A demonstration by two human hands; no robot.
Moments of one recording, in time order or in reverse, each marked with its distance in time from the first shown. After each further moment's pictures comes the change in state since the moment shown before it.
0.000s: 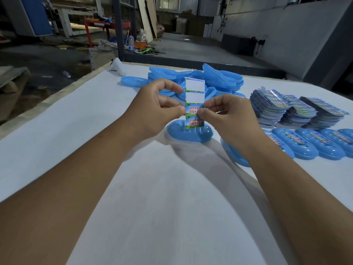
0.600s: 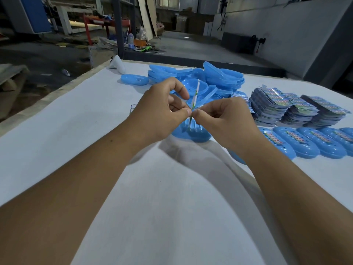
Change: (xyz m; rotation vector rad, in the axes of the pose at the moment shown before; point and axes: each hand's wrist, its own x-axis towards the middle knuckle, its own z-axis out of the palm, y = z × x) left_hand -0.004 0.000 0.009 0.211 0.003 0.129; right_hand -0.010 -0.005 0.005 -0.112 -0.101 -0.114
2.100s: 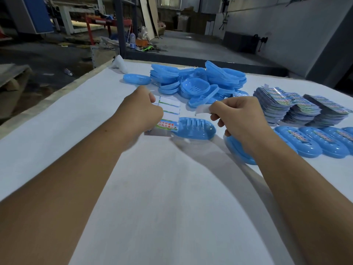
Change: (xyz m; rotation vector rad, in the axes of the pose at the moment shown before) left_hand 0.015 -0.026 -0.021 0.349 0.106 -0.504; right_hand 0.007 0.004 -0.011 0.132 0.120 0.266
